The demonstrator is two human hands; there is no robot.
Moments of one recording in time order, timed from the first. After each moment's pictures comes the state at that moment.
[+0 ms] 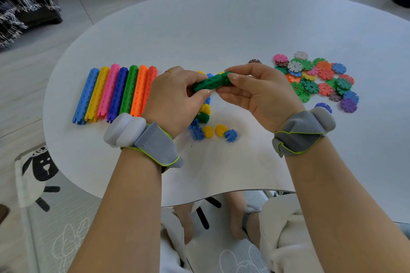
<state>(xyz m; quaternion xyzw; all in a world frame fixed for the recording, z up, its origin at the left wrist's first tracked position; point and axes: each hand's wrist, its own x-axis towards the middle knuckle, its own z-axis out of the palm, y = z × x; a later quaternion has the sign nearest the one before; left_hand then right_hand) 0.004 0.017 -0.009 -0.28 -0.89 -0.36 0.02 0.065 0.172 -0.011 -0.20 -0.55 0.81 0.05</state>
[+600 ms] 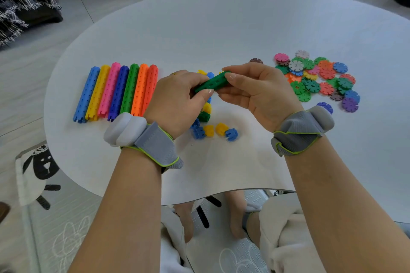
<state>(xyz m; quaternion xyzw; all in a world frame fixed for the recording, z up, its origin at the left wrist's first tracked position) 0.010 0.017 -0.004 -0.29 -0.89 -0.35 -0.05 0.064 0.172 -0.015 -0.18 -0.58 0.79 0.05</state>
